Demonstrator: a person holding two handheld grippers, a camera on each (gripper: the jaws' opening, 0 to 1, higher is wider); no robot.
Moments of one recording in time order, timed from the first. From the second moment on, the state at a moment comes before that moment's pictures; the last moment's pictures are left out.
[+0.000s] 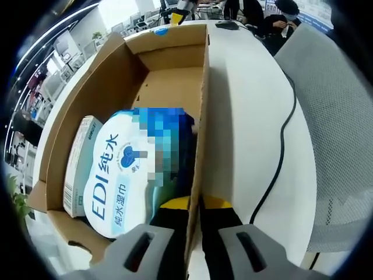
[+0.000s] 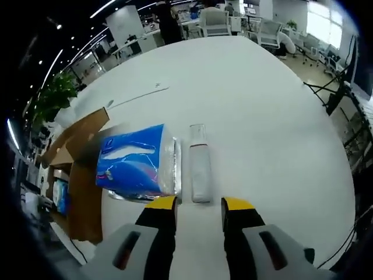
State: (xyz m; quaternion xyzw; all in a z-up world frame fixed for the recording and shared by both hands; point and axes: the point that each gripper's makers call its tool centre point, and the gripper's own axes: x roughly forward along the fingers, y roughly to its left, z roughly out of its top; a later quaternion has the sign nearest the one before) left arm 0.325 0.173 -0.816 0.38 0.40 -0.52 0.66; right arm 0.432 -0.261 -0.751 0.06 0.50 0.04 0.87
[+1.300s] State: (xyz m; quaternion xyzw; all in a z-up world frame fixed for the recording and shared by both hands) left arm 0.325 0.175 -0.816 0.38 0.39 -0.51 0.66; right arm 0.334 -0.229 -0.619 0.05 0.33 0.06 0.94
